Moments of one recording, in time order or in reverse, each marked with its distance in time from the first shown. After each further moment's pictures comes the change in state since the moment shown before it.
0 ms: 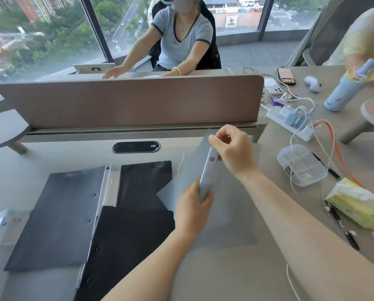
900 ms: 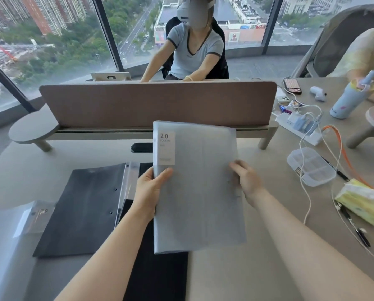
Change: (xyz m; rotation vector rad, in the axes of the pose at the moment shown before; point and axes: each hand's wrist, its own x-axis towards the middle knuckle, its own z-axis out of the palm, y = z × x) left_hand 0.009 -0.049 -0.142 -0.832 0.022 -0.226; right_hand -0.060 0.048 0.023 0.298 -0.088 0.451
